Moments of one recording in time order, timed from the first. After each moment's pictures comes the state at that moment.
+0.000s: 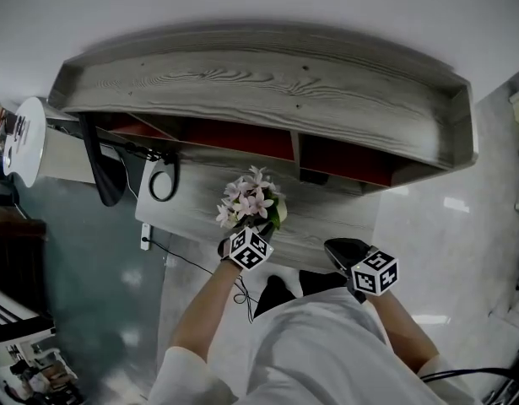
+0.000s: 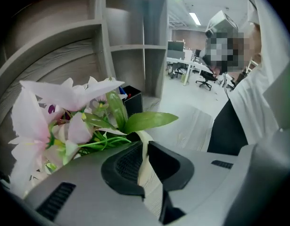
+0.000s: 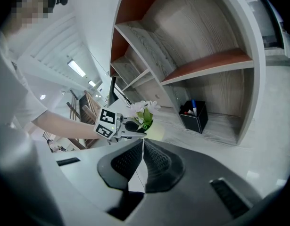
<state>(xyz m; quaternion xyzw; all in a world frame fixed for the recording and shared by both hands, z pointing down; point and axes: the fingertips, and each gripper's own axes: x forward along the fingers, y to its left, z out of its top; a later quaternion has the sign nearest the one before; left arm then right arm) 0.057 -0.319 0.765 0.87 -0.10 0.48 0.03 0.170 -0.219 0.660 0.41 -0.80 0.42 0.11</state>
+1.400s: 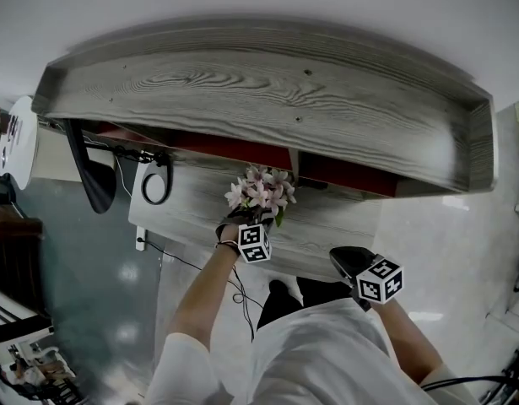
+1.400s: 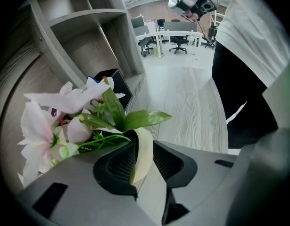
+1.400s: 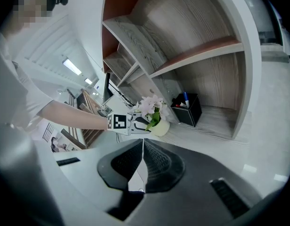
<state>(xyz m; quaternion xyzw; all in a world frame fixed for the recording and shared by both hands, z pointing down) 0.070 -0.348 0.844 0.81 0.03 0.56 -0.17 0.191 -0.218 0.690 0.41 -0.79 0.45 0.13</state>
